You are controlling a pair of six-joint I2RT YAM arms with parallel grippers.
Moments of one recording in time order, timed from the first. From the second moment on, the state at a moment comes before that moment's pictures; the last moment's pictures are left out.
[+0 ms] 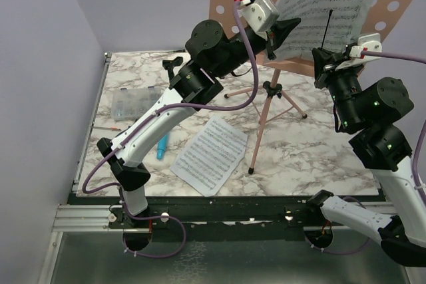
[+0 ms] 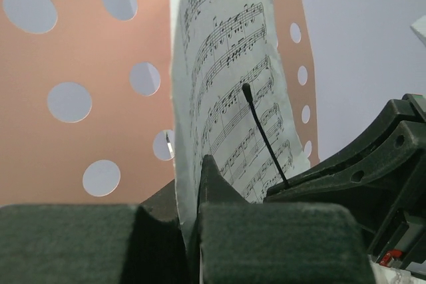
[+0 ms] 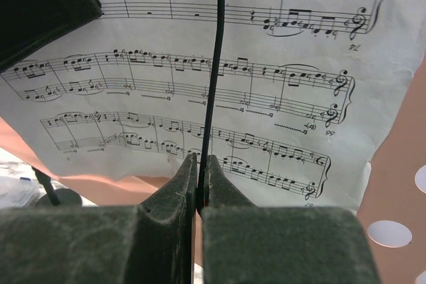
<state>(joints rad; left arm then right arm) -0.93 1.78 2.20 0.02 0.16 0.10 0.61 0.93 1.44 -0.25 0.37 -0.20</state>
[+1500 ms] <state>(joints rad) -0.94 1.75 2.10 0.05 0.18 0.14 0.61 0.91 1.42 -0.25 0.33 -0.18</state>
